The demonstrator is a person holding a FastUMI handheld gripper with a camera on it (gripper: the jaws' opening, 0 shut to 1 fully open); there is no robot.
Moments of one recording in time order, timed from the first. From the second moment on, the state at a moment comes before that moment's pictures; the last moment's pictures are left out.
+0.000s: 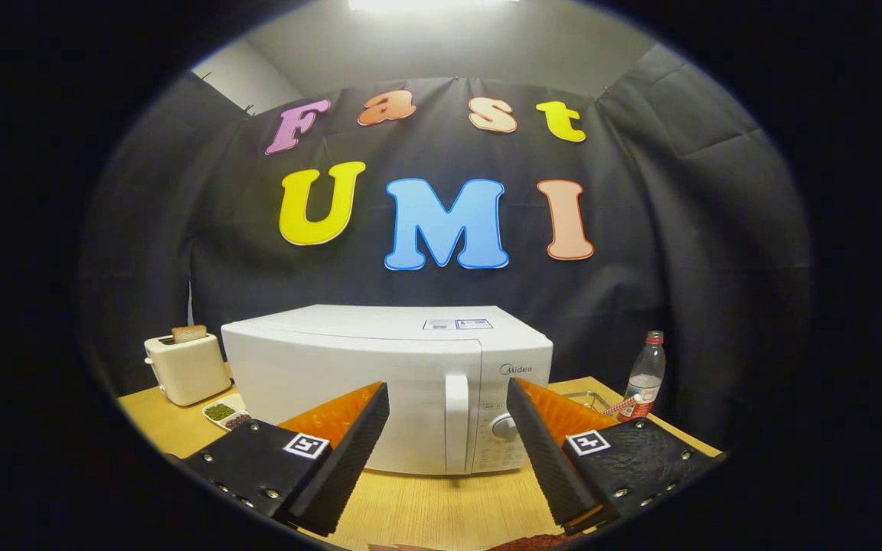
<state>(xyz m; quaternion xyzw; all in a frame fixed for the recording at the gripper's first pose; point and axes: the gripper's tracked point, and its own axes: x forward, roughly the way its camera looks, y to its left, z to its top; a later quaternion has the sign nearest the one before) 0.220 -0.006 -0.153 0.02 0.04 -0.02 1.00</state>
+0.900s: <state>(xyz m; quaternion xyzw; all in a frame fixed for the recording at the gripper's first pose) 0.280 -0.011 -0.216 0.04 0.09 -0.06 0.99</state>
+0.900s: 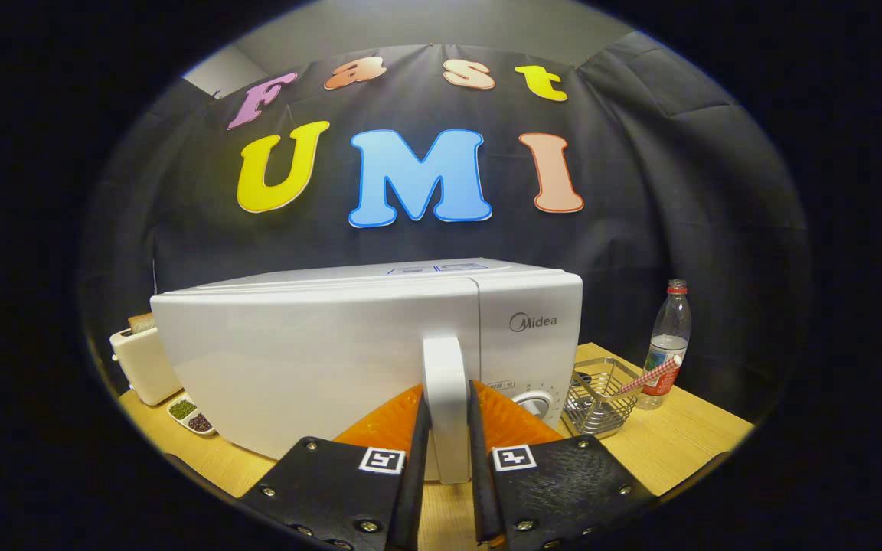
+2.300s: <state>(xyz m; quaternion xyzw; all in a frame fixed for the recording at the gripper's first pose) 0.052 0.149 -0.195 0.02 0.04 0.10 0.99</state>
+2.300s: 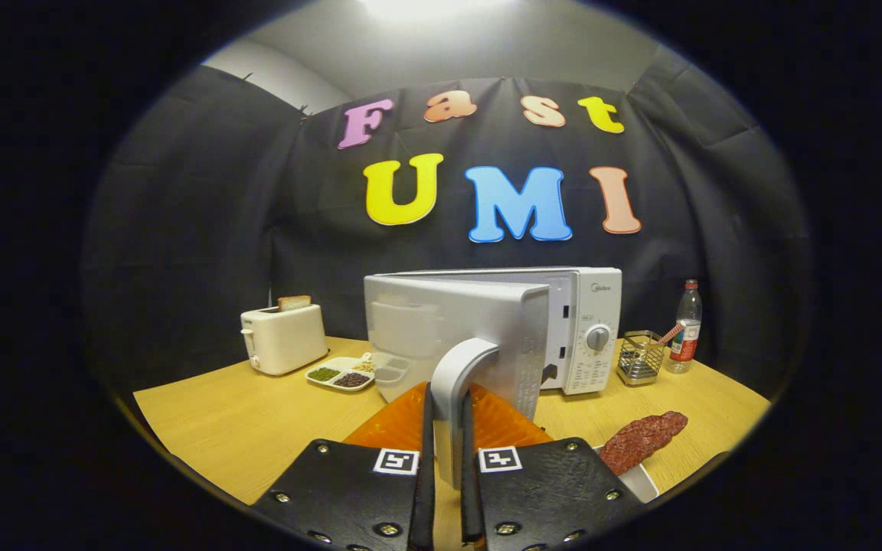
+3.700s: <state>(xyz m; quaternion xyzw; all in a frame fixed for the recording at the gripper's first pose) -0.053 0.369 -0.140 0.10 -0.01 0.15 0.98</state>
